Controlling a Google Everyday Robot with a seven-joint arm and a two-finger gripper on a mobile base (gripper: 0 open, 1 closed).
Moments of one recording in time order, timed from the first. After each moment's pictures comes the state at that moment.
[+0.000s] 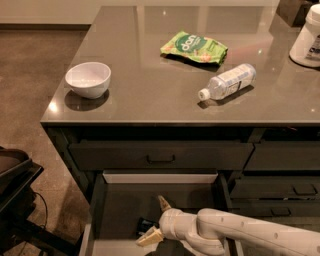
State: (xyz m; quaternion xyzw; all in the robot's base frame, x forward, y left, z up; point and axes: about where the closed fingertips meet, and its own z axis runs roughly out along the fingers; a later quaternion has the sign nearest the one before) arm 0.453 0.033 0.419 -0.45 0.74 0.26 0.42
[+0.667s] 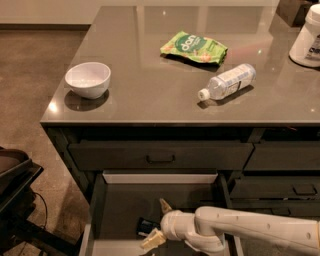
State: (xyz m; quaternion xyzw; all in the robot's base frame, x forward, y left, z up) arm 0.453 0.026 0.387 -0.48 0.75 0.24 0.38
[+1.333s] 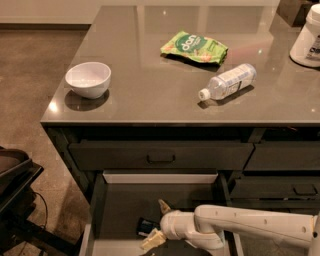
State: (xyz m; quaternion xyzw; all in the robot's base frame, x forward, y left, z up) arm 0.450 0.028 0.382 -0.48 0.75 0.26 0.37
